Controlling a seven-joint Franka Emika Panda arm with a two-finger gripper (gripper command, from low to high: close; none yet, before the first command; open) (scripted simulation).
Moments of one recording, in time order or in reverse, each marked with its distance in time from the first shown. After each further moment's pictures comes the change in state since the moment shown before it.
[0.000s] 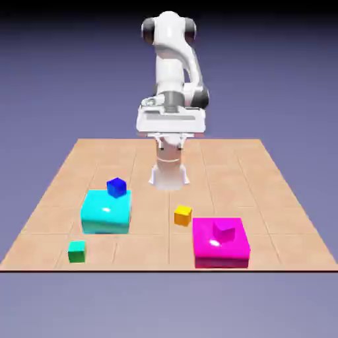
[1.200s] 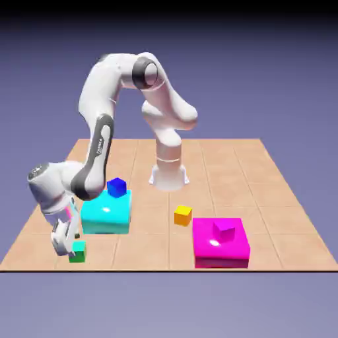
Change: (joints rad) arm -0.600 1.182 0.027 0.815 0.260 -0.560 0.693
